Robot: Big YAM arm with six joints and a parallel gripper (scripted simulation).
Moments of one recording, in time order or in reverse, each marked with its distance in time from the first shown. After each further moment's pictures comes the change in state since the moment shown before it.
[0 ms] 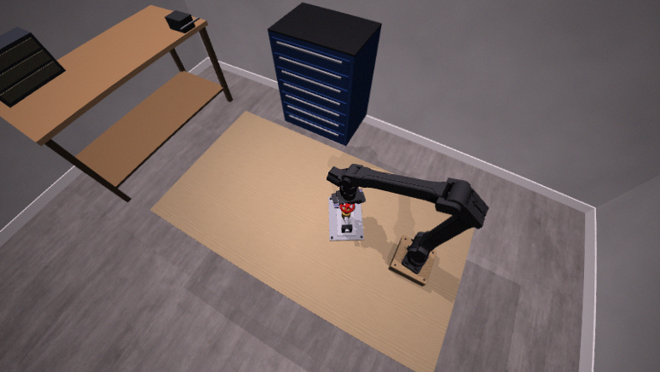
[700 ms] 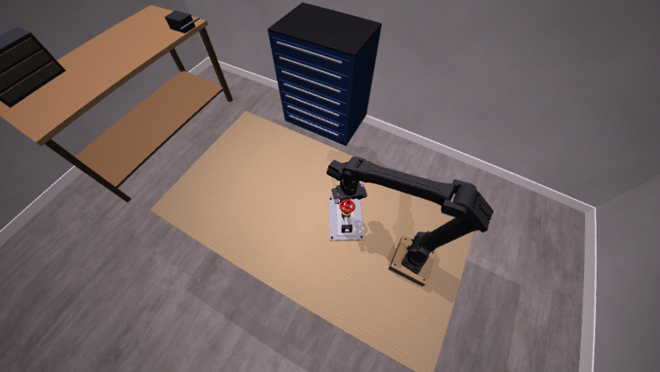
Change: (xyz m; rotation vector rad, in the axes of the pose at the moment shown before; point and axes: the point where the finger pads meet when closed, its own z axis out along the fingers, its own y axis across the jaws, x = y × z) arm 0.000 0.000 -0.046 0.002 0.002 0.000
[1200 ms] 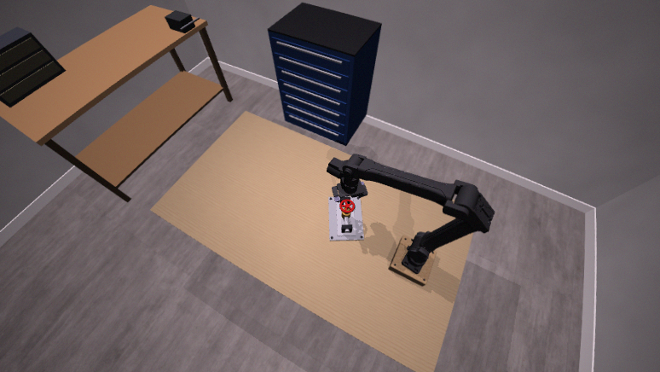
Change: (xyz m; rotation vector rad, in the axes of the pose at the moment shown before) arm 0.000 -0.001 -0.016 0.002 0.002 0.000
